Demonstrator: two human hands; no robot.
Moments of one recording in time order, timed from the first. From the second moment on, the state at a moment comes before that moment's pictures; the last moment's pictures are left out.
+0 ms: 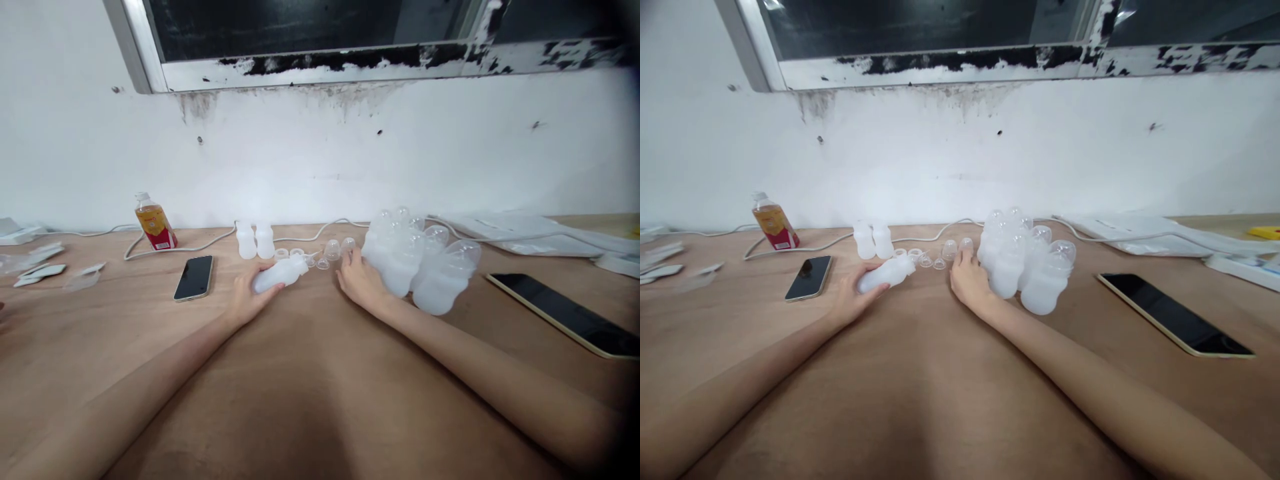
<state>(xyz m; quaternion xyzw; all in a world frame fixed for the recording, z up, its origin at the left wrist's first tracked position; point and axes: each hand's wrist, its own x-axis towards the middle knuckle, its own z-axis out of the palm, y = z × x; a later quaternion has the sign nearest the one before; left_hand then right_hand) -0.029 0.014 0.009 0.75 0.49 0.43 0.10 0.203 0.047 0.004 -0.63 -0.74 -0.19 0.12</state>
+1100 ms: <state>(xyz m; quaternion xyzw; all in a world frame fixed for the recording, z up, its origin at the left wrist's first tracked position) -0.031 0.016 0.009 0.73 0.49 0.44 0.15 0.193 0.047 -0.002 -0.31 -0.43 0.63 0.57</state>
